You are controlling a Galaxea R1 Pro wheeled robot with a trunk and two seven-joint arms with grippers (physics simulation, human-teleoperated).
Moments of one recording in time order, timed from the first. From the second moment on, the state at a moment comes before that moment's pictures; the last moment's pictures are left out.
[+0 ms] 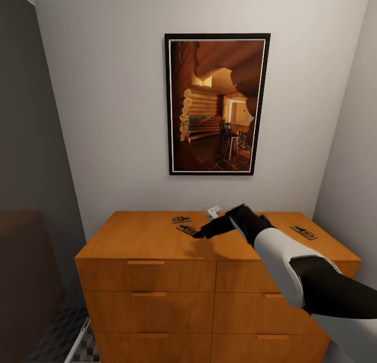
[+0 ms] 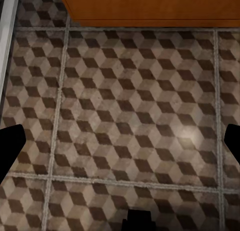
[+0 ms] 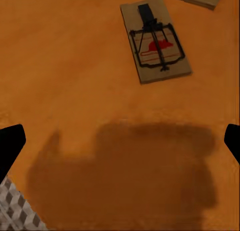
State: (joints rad) left arm -0.01 0.04 0.01 -0.43 0.00 -0.13 0.06; right arm -1.19 0.11 0.06 -0.22 0.37 0.50 0.73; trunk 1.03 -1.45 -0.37
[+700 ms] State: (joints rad) left arm -0.01 0.04 0.01 -0.42 0.00 -0.13 0.06; right arm -1.19 0.11 0.06 -0.20 0.63 0.46 0.87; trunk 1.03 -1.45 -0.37
